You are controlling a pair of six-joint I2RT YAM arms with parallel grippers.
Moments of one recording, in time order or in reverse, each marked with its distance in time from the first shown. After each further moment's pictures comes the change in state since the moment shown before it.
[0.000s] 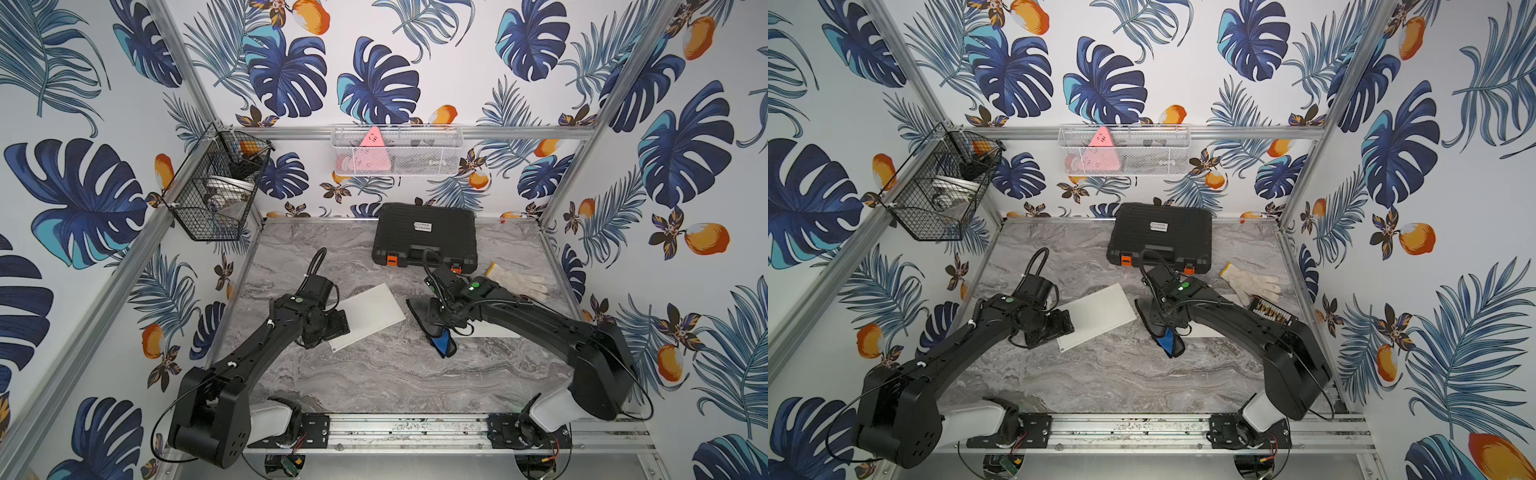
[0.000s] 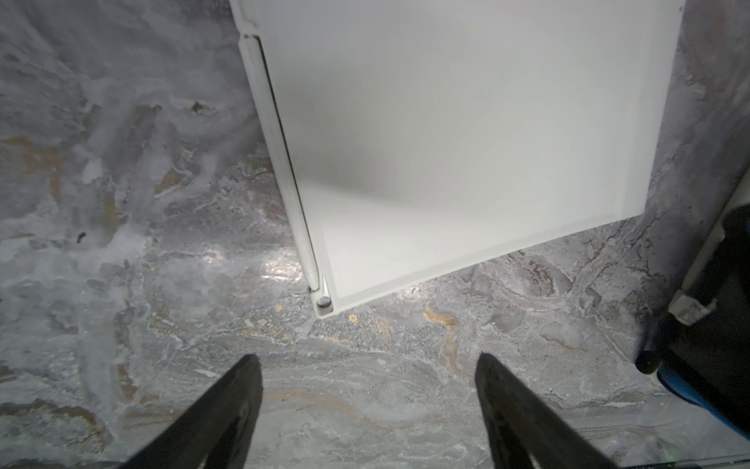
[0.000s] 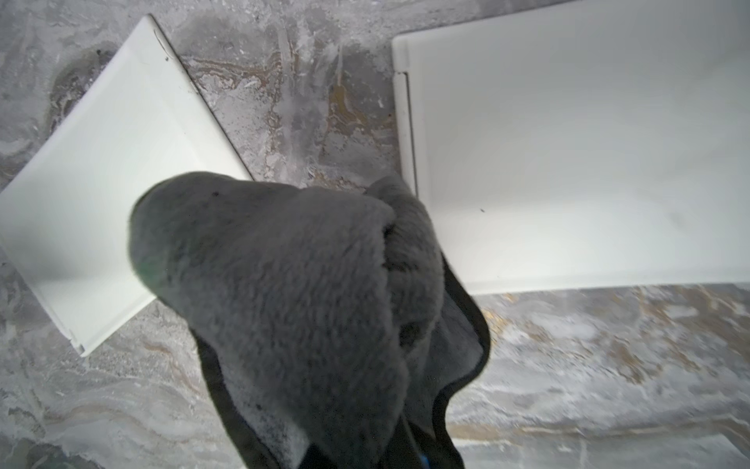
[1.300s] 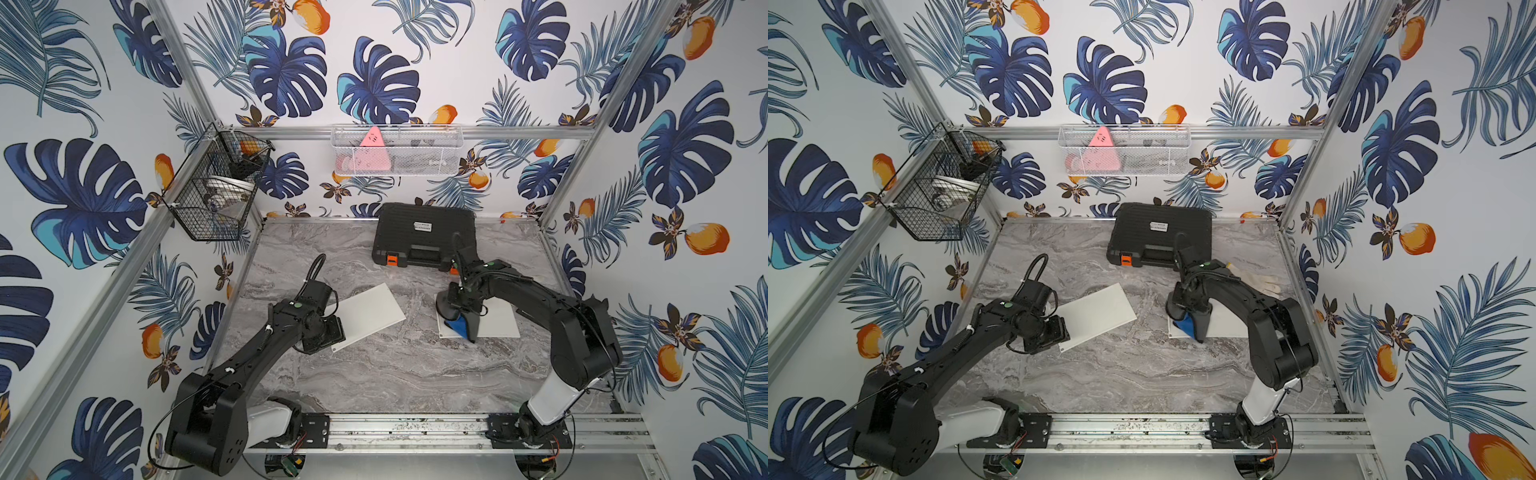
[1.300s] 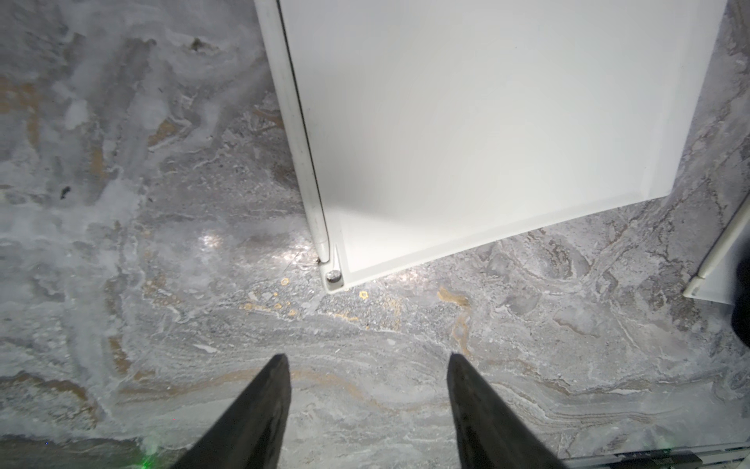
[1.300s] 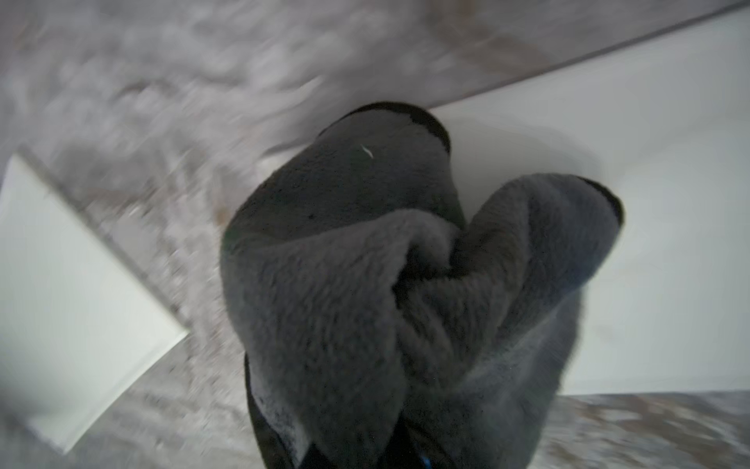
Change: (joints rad) left arm 0.000 -0.036 -0.034 -0.024 0.013 -0.018; right arm -0.231 0.112 0.021 0.052 -0.185 -0.152
